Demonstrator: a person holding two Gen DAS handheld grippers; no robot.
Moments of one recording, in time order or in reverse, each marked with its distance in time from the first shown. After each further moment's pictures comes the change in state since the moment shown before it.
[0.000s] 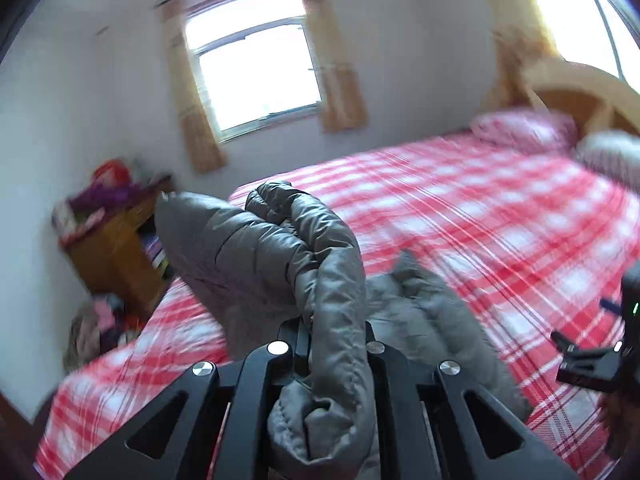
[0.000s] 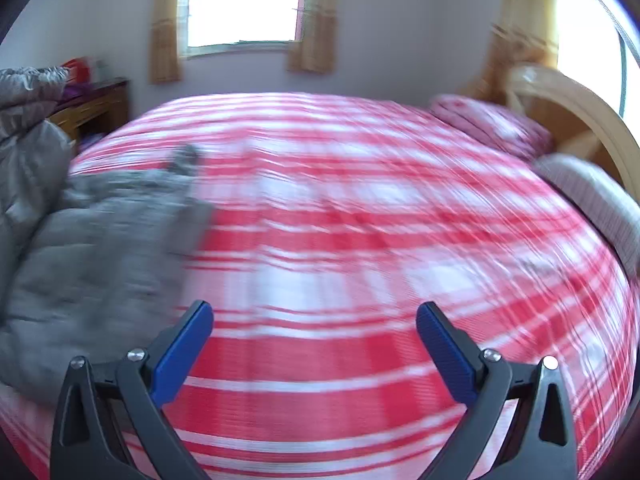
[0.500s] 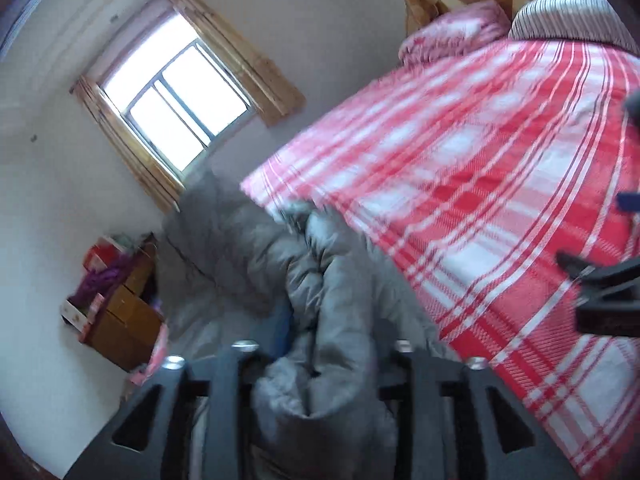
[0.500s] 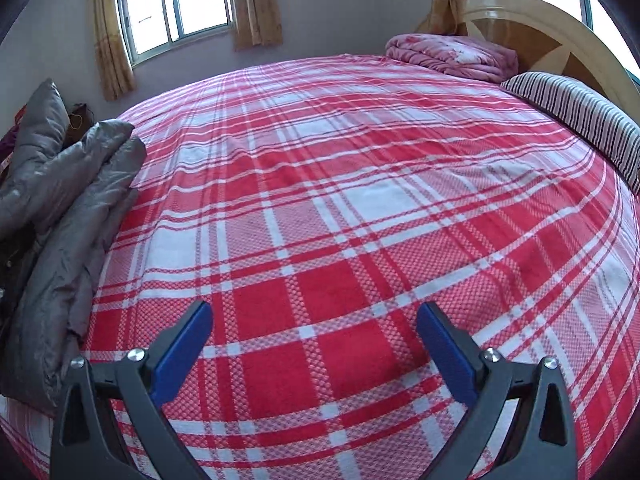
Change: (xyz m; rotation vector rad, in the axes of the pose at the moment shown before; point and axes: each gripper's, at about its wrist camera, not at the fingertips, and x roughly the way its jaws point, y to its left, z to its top) left arm 0.032 -0.149 -0.022 0.368 0.020 0.056; right arm 0.027 -0.069 -0.024 0.191 0.110 0.019
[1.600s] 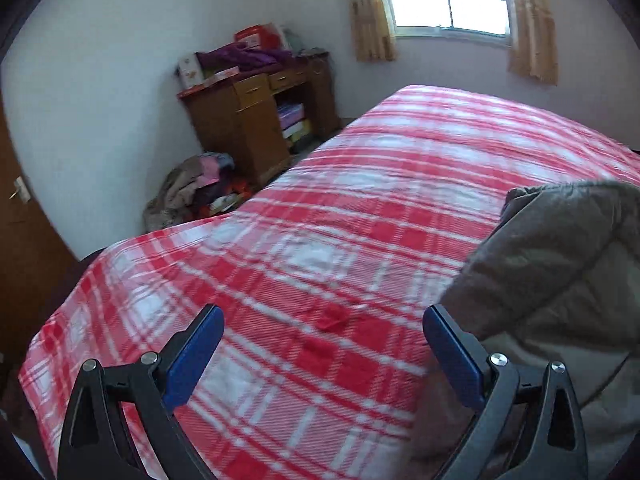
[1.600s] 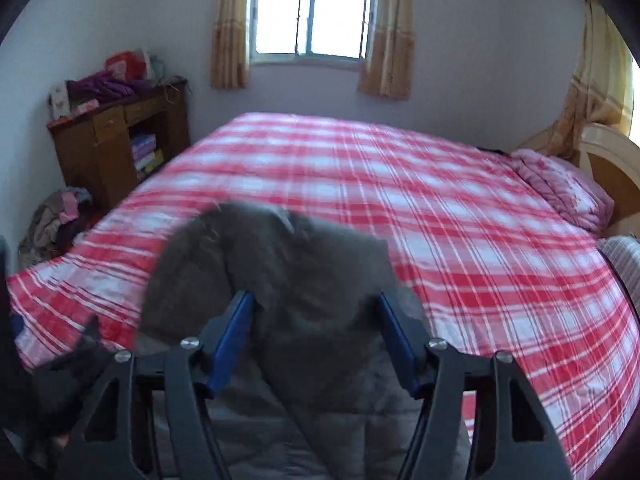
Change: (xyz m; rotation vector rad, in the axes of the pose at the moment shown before) left arm 0.146 0.273 -0.110 -0.807 0.443 0.350; right arm -0.001 0.299 0.133 -0.328 -0.117 0.129
